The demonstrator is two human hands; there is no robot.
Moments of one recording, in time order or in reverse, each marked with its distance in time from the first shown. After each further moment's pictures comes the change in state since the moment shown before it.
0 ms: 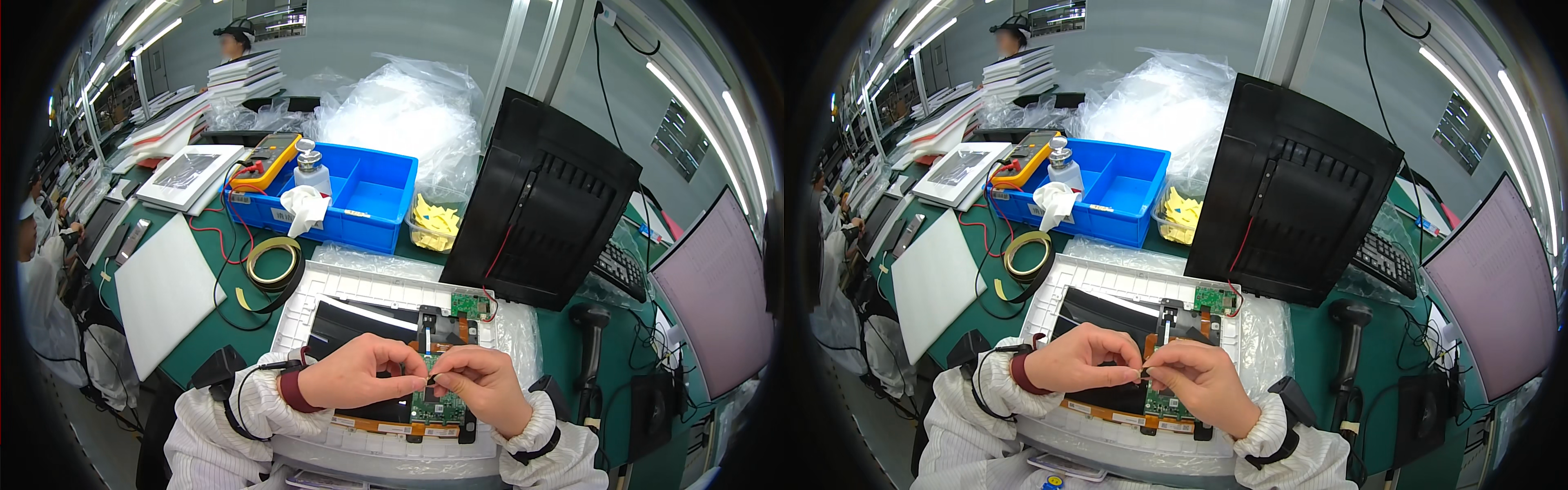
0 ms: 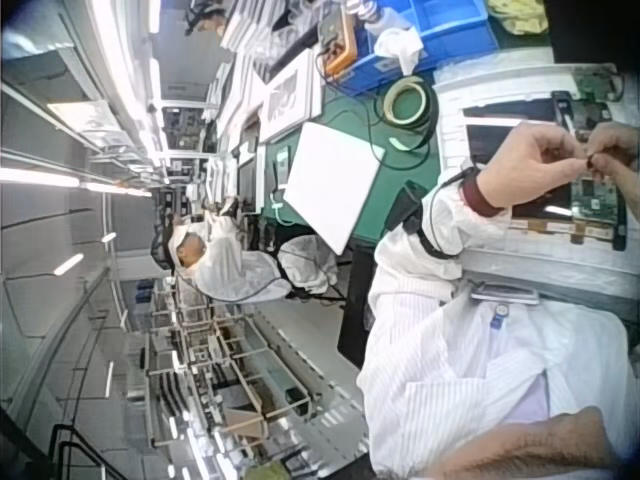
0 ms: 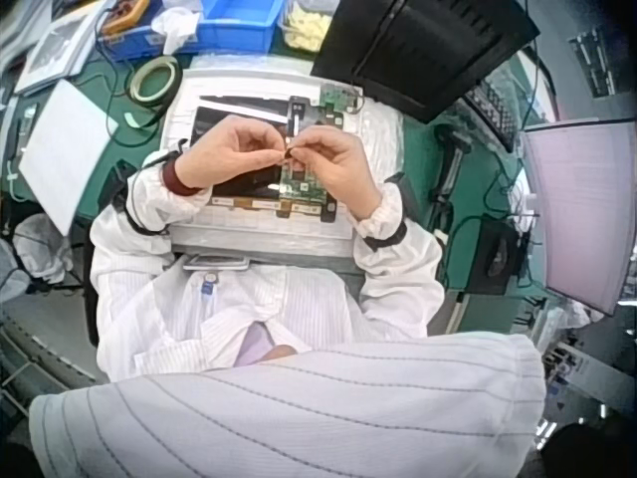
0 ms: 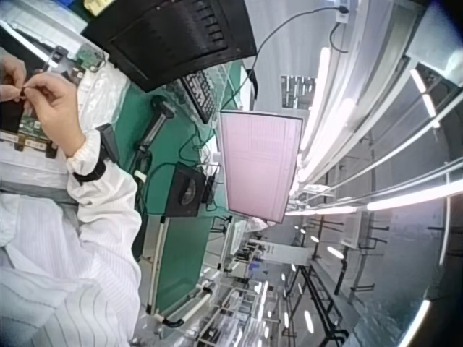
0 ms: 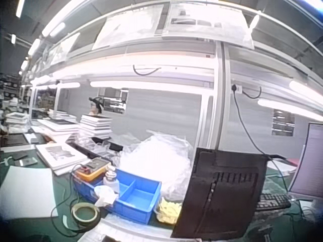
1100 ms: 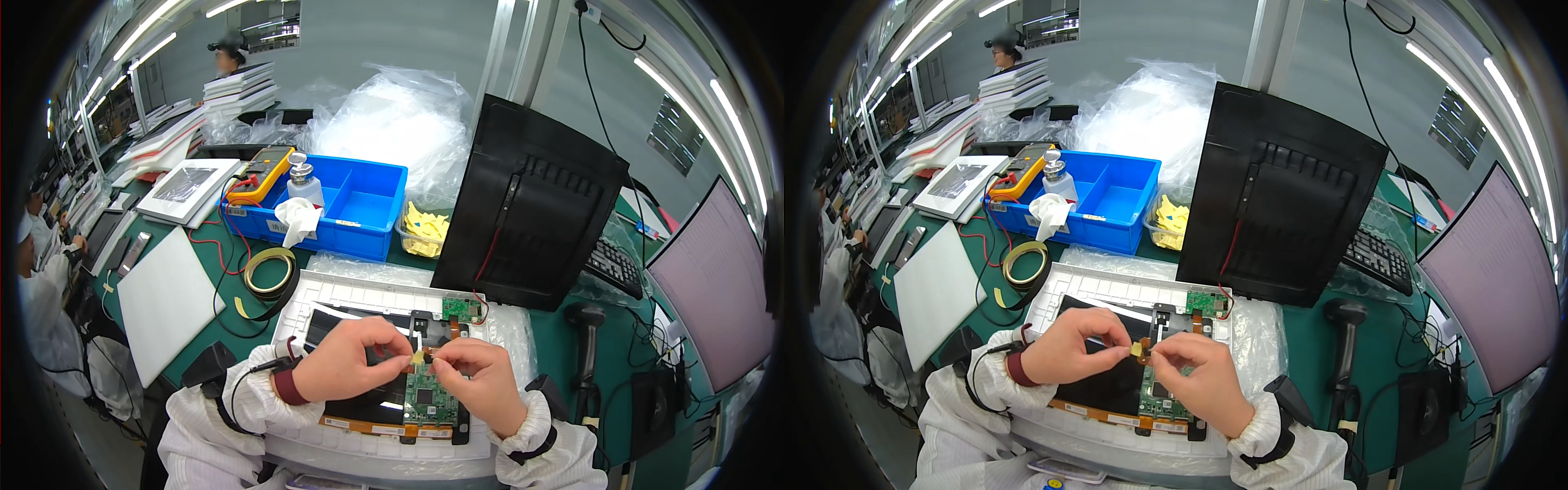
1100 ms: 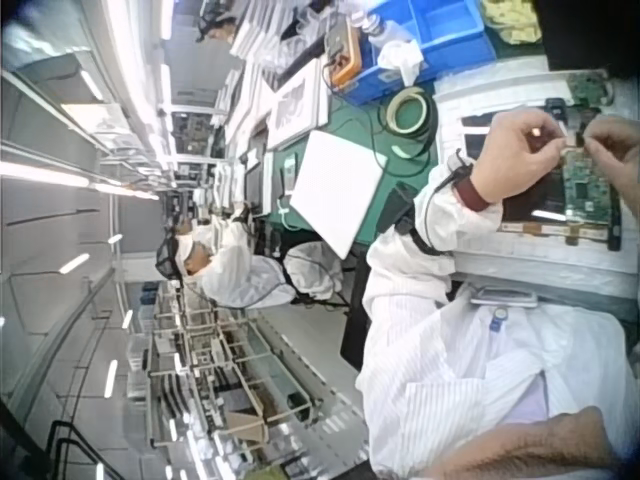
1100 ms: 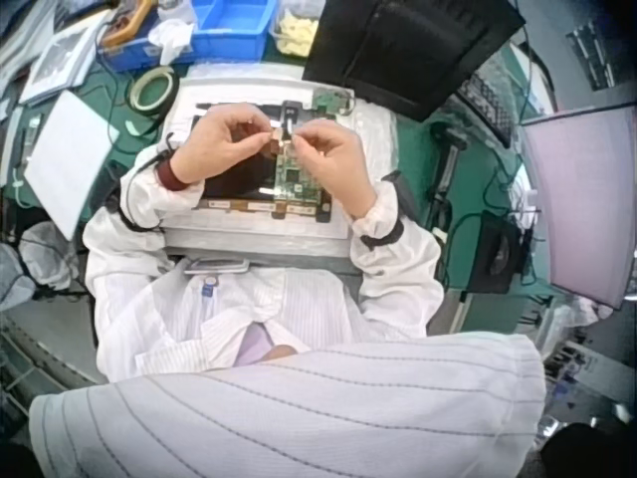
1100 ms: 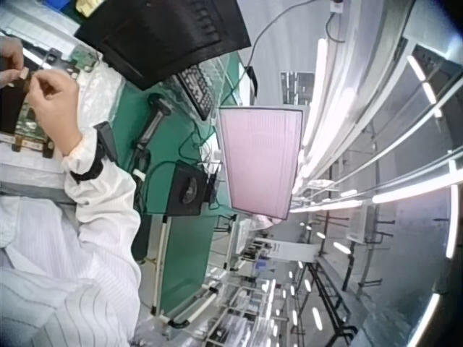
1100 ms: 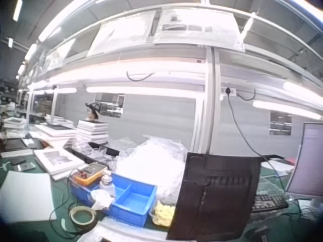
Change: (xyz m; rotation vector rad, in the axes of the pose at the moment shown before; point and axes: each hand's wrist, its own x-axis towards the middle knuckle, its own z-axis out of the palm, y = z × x) left_hand 0.006 0.019 0.000 0.501 0.264 0.141; right_hand 0.001 -0.001 0.001 -0.275 0.236 -0.123
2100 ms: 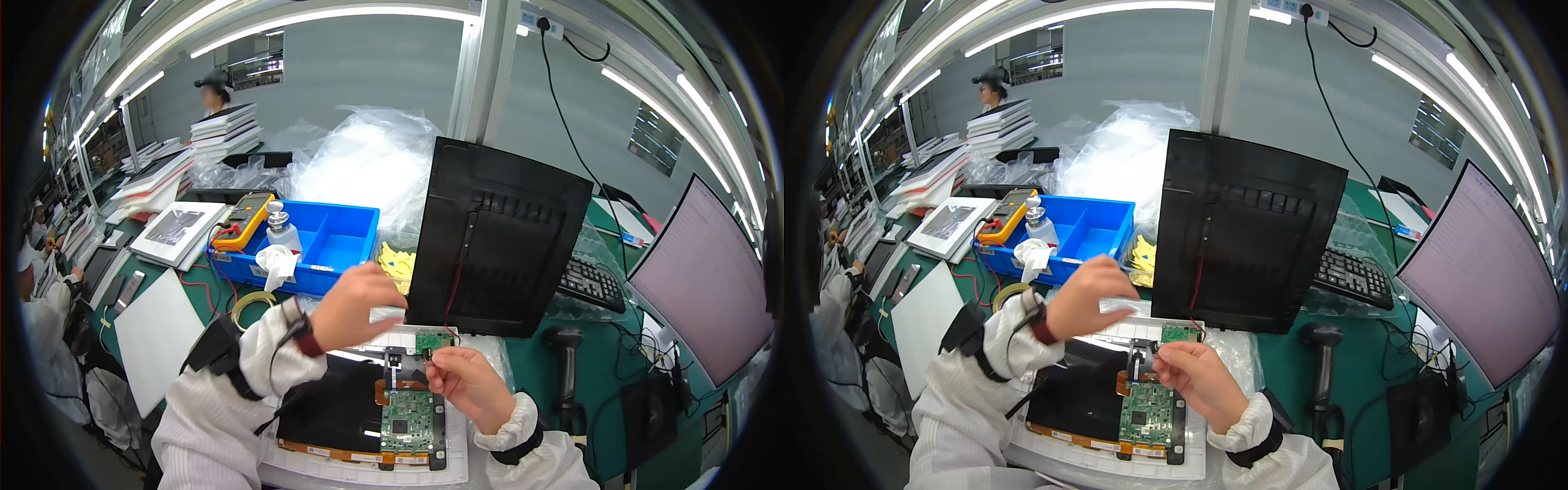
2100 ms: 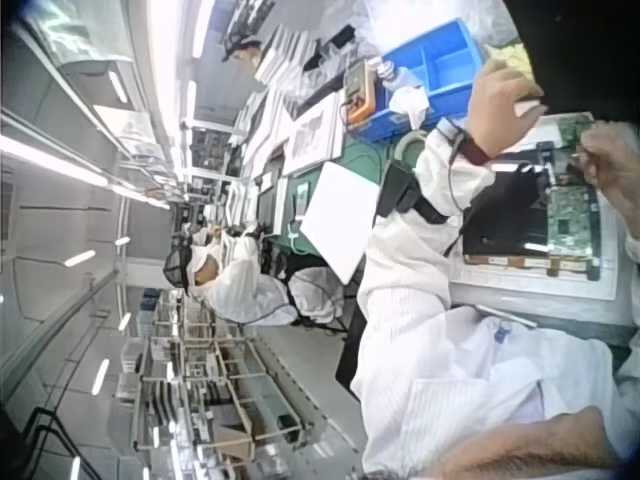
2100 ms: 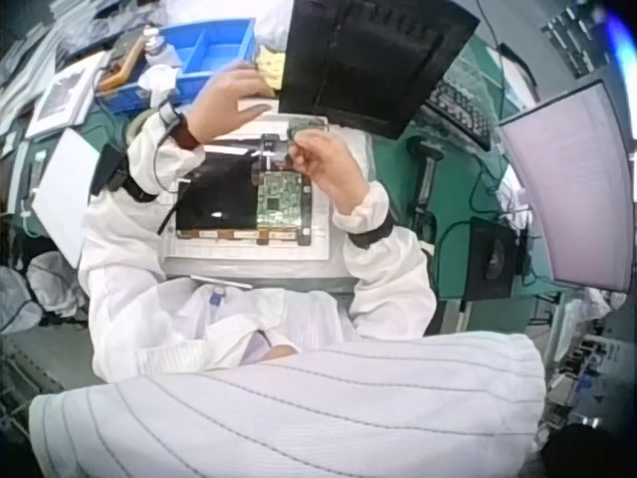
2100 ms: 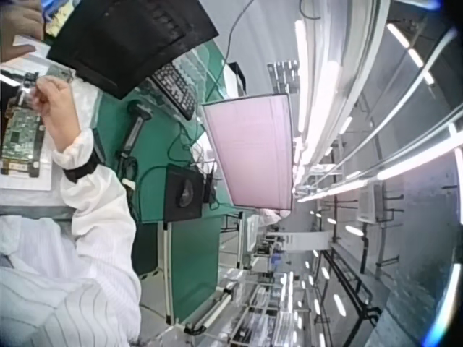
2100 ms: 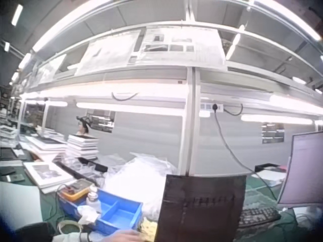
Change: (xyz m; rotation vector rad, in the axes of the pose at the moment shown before) left_hand 0.103 -0.016 -0.020 0.639 0.084 0.566; right_hand 0.025 0.023 -0.045 0.817 -0.055 0.481
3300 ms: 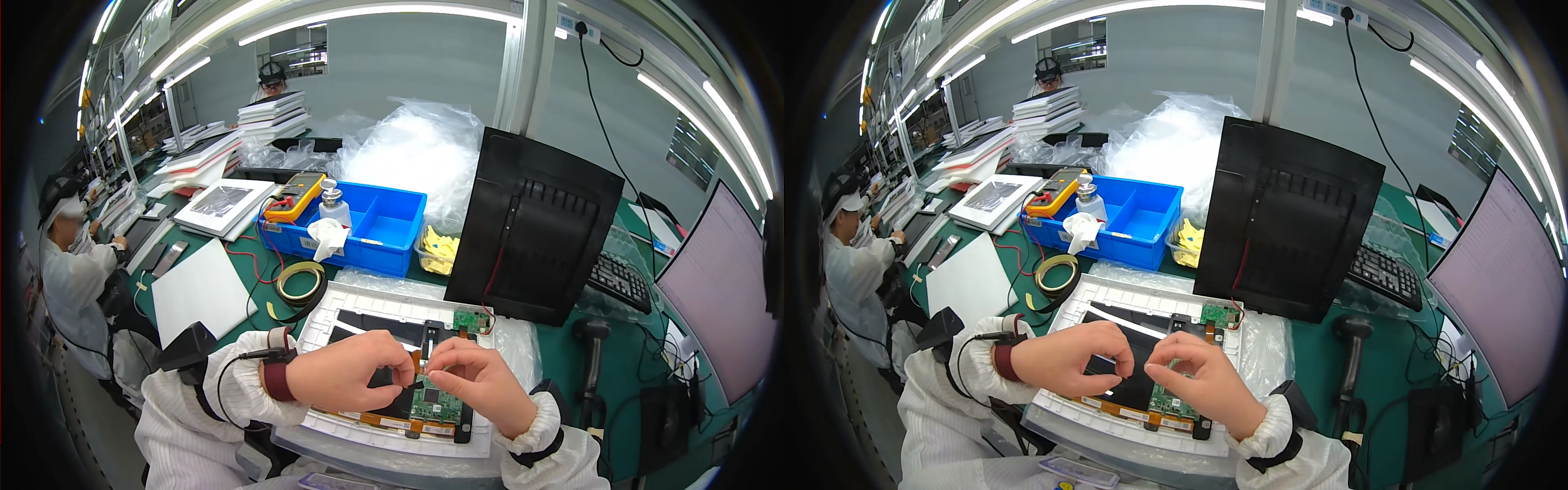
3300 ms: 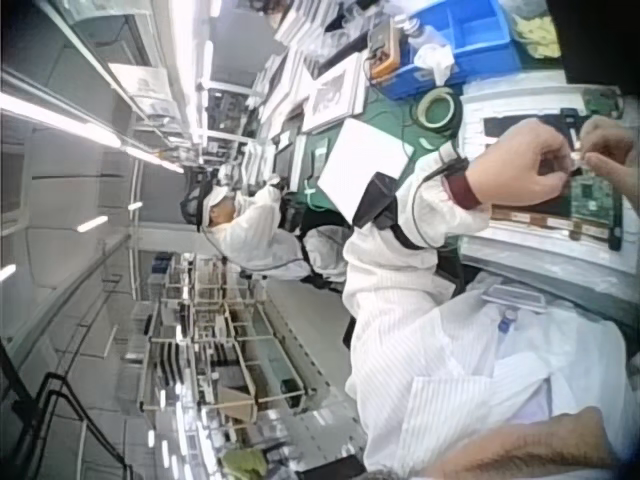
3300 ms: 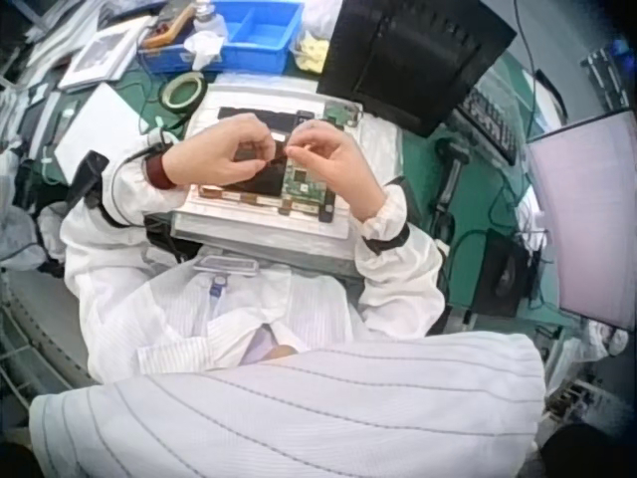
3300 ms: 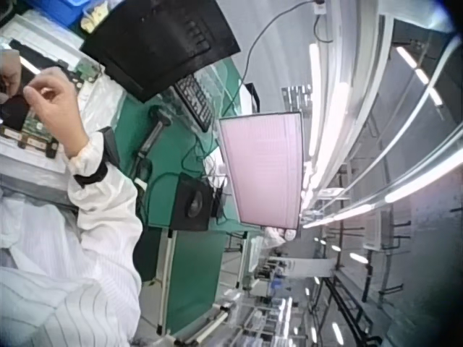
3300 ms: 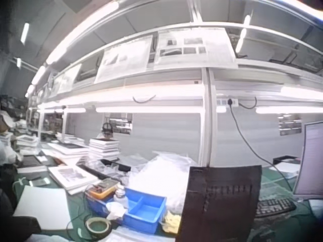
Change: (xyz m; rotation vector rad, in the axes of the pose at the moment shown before) left_hand -0.064 0.106 -0.060 -0.464 -0.431 -0.393; right_hand -0.031 0.011 0.047 -0.639 -0.291 -0.271
